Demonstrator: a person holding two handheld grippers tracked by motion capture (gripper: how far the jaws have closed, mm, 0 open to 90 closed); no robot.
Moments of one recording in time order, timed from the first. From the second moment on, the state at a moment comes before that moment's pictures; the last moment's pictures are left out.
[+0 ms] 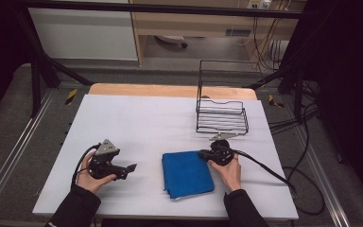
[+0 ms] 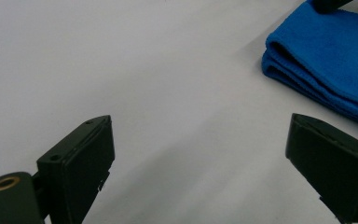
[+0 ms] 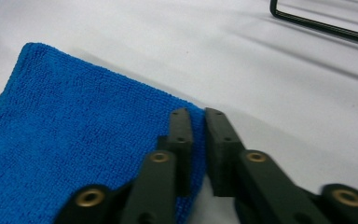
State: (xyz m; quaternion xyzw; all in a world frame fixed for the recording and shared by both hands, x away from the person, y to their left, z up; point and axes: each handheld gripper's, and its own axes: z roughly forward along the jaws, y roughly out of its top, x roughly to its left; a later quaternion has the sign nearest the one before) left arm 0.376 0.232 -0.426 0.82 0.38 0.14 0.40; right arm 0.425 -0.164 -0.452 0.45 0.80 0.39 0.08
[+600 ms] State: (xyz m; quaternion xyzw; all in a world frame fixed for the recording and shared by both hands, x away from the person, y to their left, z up) left arm 0.379 0.216 -0.417 0.82 0.37 0.14 0.41; right arm 0.411 -0.189 -0.434 0.45 0.78 0.41 0.13
